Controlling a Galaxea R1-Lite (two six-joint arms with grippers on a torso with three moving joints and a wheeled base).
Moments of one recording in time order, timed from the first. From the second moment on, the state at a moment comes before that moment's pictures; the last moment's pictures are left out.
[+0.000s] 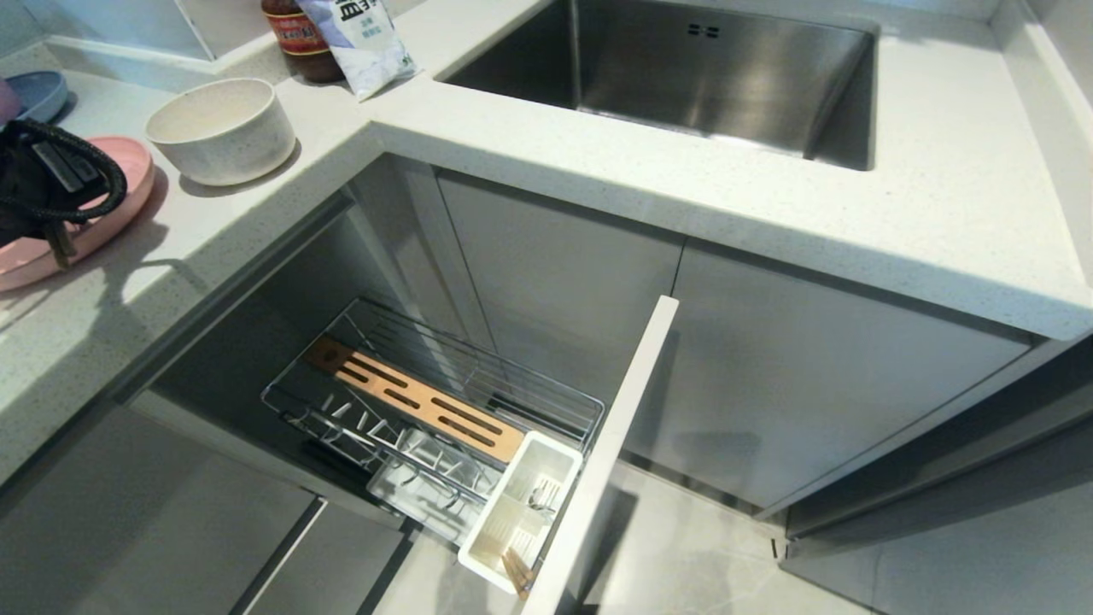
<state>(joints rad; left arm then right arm) 0.10 1.65 -1.92 0.78 0.47 -0.55 0.00 0.00 0.00 0.00 0.00 0.03</state>
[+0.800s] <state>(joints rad) 0.05 1.47 -1.92 0.77 0.47 -0.58 0.00 0.00 0.00 0.00 0.00 0.03</state>
